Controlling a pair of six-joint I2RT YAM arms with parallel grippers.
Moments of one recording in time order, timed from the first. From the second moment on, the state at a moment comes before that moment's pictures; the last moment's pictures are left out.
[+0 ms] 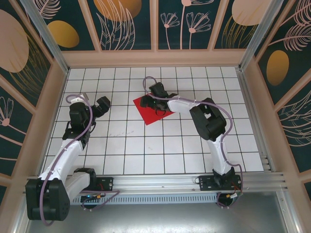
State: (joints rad) left arm -0.04 1.00 0.53 0.09 0.14 -0.65; right arm 0.68 2.17 1.48 -0.19 -0.05 0.69
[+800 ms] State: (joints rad) left arm -0.15 1.11 0.39 0.17 0.29 -0.76; right arm 0.84 1.89 1.26 -0.35 0.10 0.79
